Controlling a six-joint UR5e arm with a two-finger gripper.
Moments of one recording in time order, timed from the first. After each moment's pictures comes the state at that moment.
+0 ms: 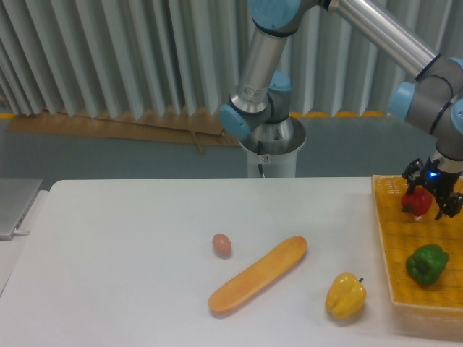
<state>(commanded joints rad) 3.03 -1.91 -1.64 -1.24 1.64 1.82</state>
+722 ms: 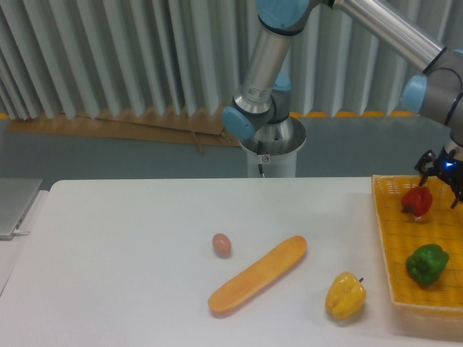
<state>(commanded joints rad) 3.07 -1.91 -1.66 -1.23 1.64 1.75</state>
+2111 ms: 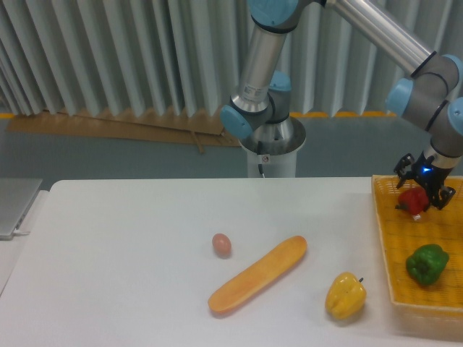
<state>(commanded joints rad) 3.05 -1.89 -1.70 -1.29 1.63 1.80</state>
